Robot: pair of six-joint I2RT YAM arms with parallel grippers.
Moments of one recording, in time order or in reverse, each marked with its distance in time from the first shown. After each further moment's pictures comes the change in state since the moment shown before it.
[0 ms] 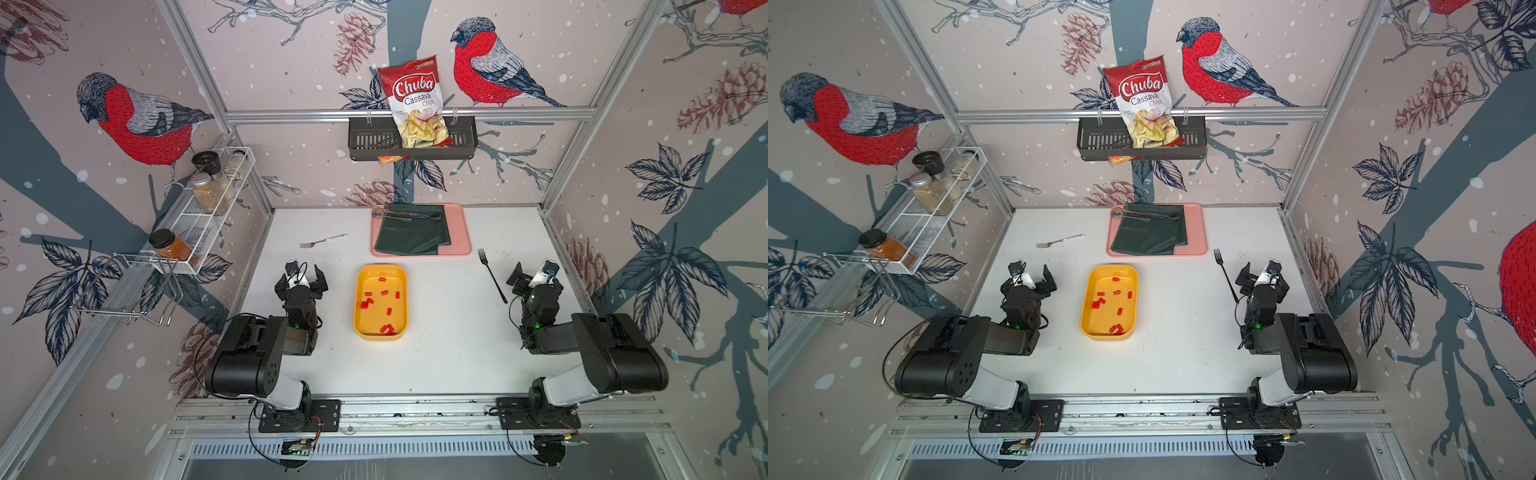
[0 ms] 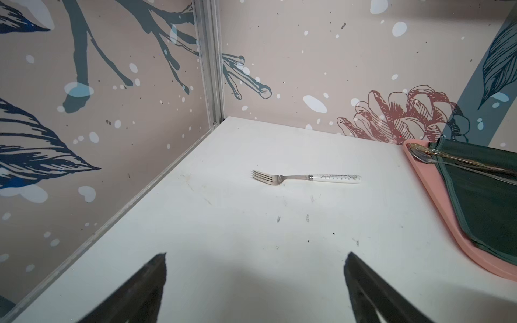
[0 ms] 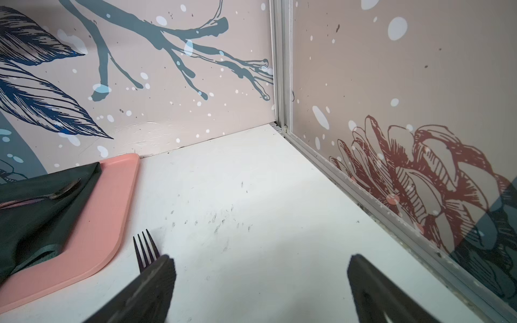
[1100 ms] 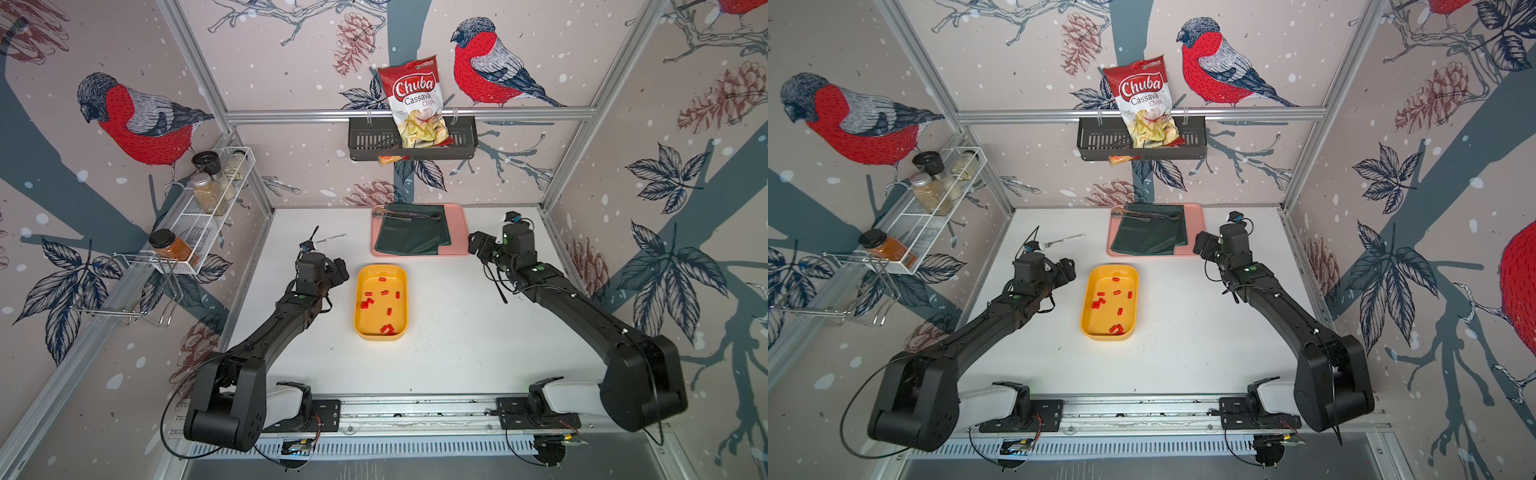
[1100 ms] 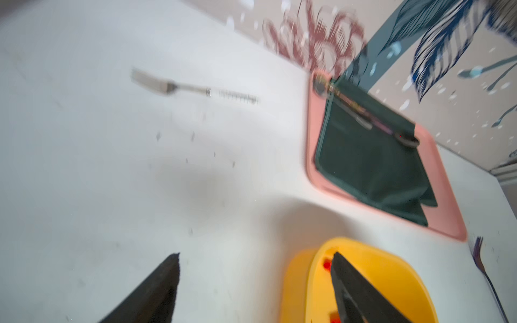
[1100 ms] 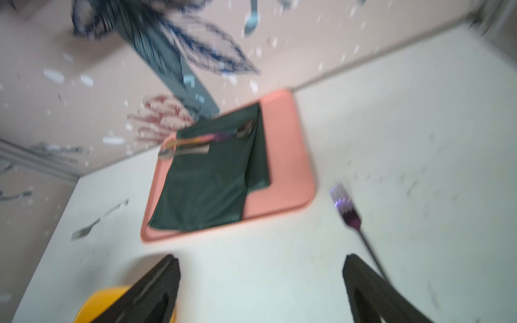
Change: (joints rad) left arm -0.136 -0.230 0.412 -1.119 0.350 -0.473; right arm 0.316 -0.143 0.754 -1.351 -0.316 0.400
